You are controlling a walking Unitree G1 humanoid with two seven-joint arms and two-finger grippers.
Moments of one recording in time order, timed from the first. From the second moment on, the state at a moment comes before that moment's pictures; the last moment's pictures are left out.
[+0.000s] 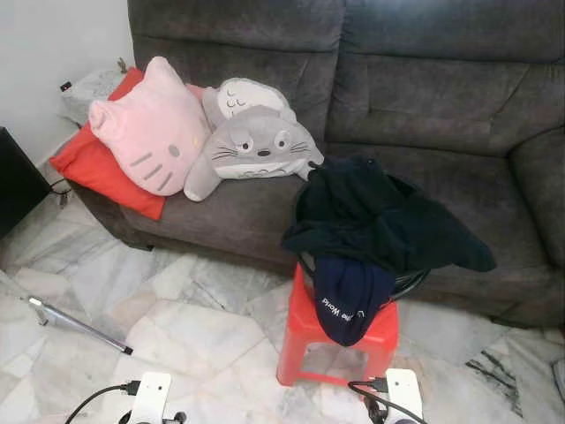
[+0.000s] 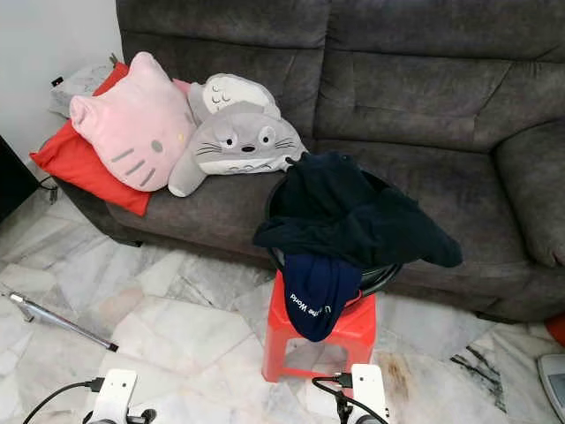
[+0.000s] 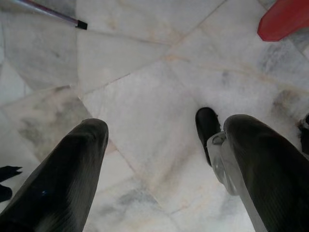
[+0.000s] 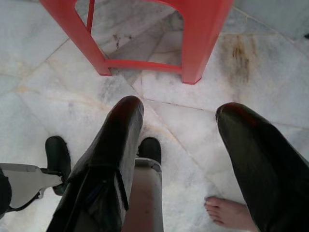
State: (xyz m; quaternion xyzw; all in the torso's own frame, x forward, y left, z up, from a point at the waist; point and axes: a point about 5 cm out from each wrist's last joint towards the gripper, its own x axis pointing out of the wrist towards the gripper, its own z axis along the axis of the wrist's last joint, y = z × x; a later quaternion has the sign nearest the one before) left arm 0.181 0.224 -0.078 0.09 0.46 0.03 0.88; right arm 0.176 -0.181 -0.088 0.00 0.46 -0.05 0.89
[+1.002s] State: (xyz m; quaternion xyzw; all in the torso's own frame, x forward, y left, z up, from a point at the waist) left arm 0.185 0.226 -0.076 0.09 0.45 0.03 0.89; right arm 0.177 -0.181 -0.088 -0.01 0.46 -0.04 0.88
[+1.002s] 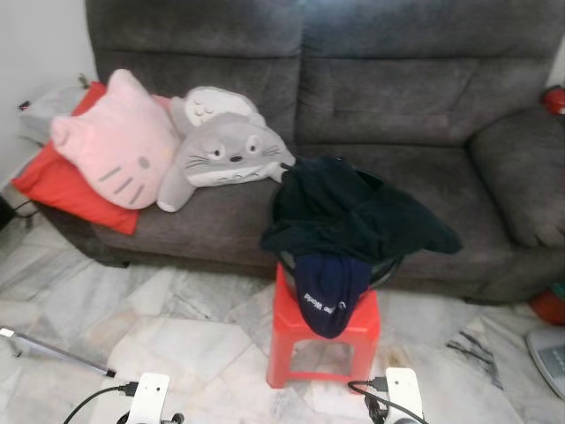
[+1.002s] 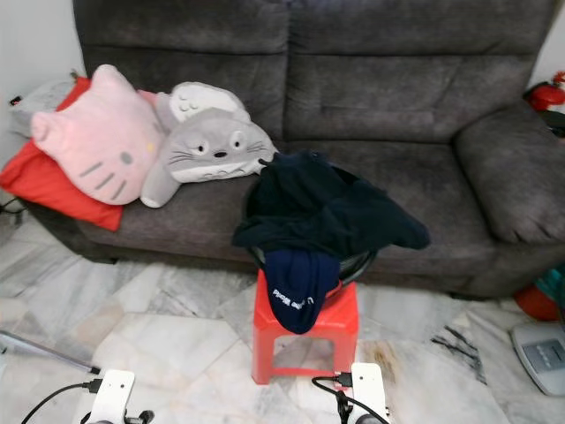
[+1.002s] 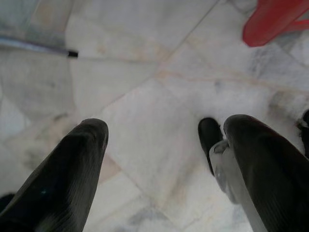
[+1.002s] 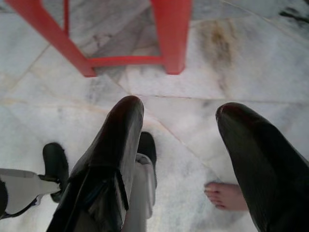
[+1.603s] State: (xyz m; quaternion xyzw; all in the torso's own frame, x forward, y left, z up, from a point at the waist) left arm 0.187 0.223 -0.075 0.09 0.45 0.03 0.89; right arm 0.177 -0.181 -0.087 -0.02 0.47 -0.04 0.88
